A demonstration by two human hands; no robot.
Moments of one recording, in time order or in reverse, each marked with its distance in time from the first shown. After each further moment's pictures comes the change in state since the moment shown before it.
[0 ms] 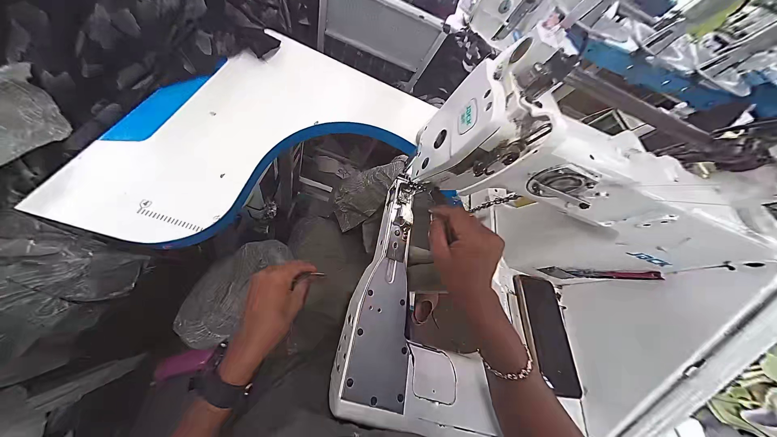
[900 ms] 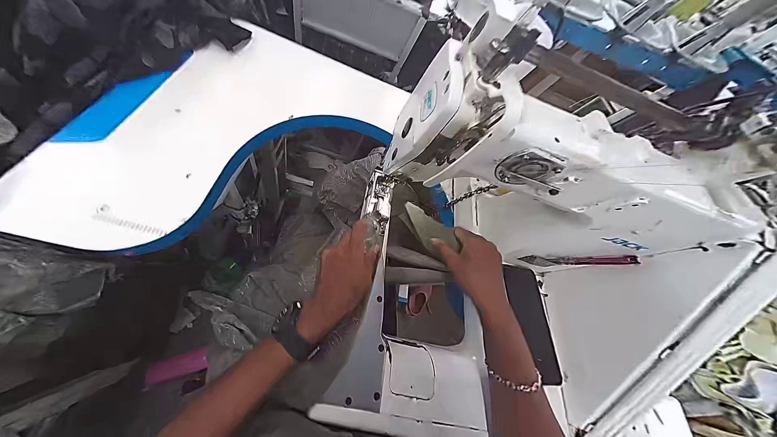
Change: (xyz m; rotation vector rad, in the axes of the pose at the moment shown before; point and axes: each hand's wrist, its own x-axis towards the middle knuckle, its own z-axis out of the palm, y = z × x) left_hand 0.051 0.082 0.081 -0.006 -0.176 0.032; right_hand -0.018 0.058 -0.034 -0.022 -0.524 0.566
